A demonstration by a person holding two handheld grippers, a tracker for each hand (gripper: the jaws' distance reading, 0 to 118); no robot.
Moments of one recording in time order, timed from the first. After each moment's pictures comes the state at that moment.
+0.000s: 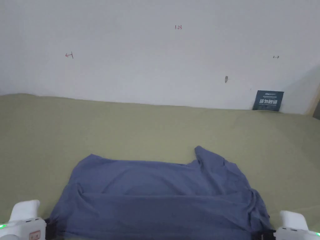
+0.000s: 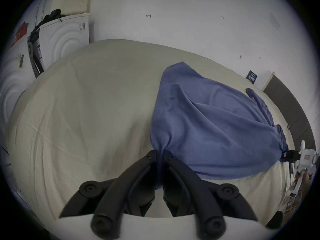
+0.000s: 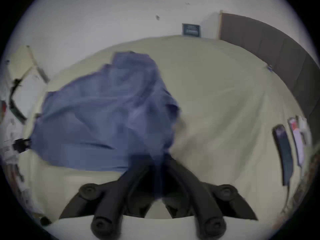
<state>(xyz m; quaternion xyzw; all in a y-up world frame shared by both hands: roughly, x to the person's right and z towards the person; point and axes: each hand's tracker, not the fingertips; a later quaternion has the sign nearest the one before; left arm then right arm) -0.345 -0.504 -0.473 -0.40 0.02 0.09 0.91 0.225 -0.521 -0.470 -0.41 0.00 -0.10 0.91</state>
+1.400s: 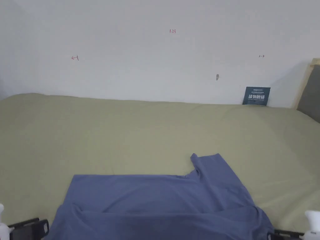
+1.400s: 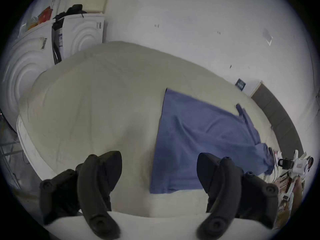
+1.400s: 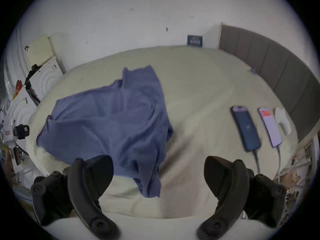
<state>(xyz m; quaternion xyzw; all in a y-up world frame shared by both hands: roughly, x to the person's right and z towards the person) -0.386 -0.437 -0.308 -0.38 0.01 0.14 0.91 0.249 -0.448 -0.301 -0.40 -0.03 -0.03 0.92</state>
